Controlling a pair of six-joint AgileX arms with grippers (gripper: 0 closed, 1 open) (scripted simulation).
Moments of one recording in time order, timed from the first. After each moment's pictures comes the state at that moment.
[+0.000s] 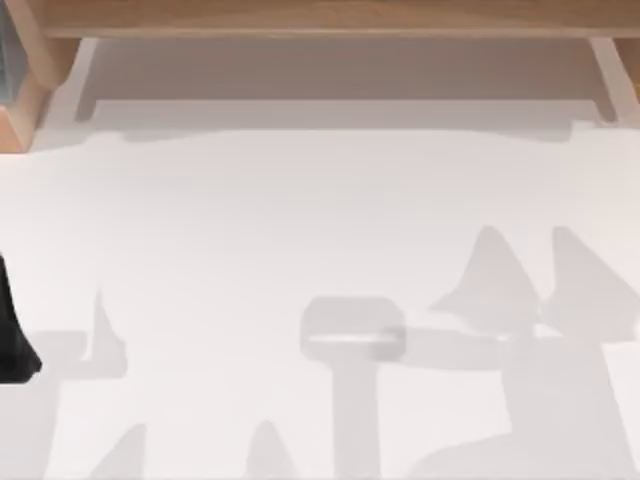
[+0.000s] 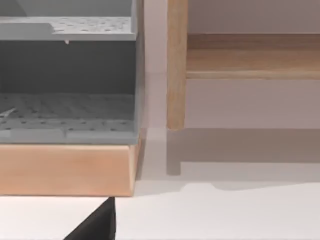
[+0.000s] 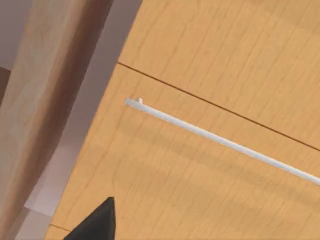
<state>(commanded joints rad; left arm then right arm) 0.00 0.00 0.00 0.00 0.00 0.00 -0.45 1.38 0.75 0.66 -0.42 -0.40</state>
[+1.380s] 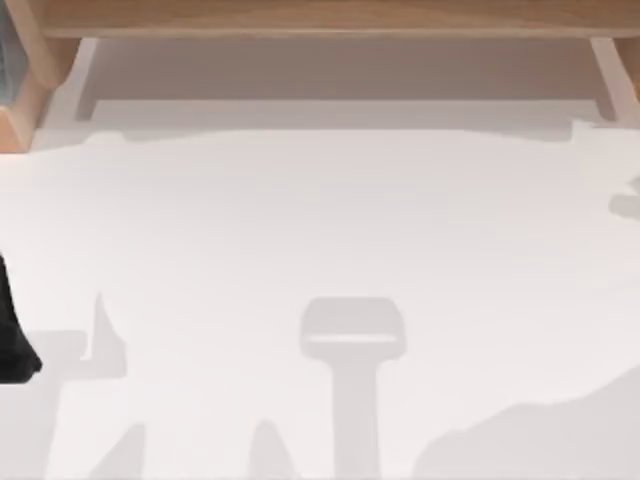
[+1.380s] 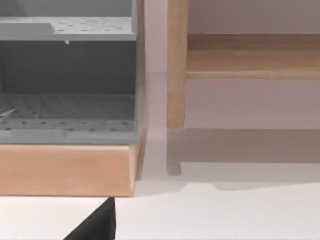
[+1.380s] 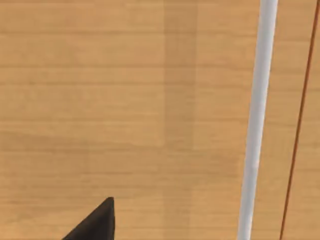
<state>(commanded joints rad) 0.00 0.00 0.00 0.00 0.00 0.00 -0.45 2.30 1.10 1.20 -0.42 -1.56</state>
